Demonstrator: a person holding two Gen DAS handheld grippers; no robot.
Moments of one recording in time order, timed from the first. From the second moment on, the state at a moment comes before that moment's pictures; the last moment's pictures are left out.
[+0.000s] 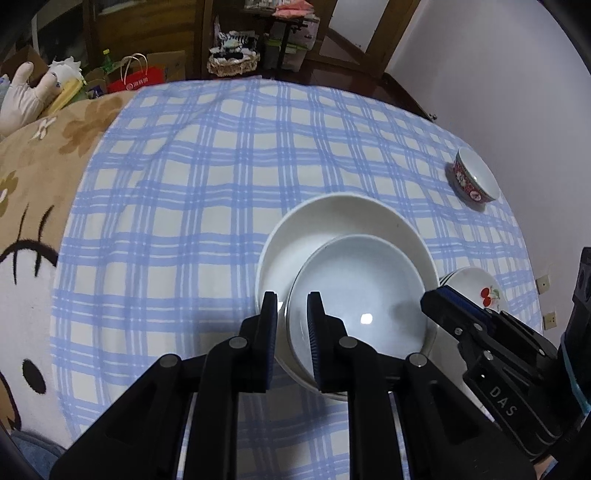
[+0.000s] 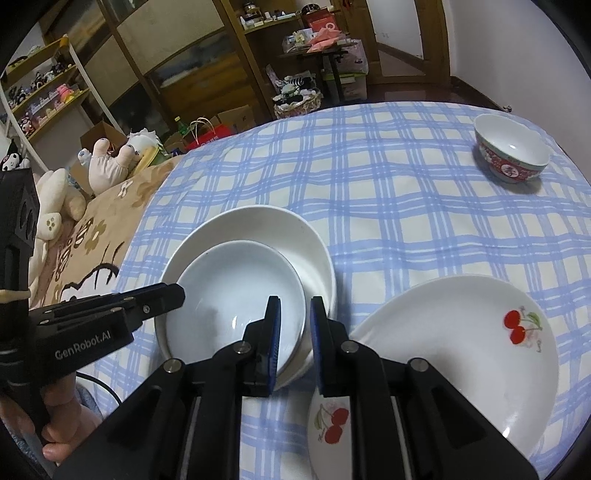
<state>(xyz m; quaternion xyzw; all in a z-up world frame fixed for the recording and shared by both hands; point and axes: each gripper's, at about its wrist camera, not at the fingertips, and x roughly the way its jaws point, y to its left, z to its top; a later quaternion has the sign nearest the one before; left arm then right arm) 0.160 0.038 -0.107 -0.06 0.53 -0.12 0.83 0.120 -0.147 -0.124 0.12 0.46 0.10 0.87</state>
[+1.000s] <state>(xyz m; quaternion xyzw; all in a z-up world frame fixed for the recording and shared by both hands) 0.257 -0.105 -0.037 0.02 0.47 -0.20 0.86 0.166 -0.321 -0.086 0.11 0.41 -0.03 0.91</state>
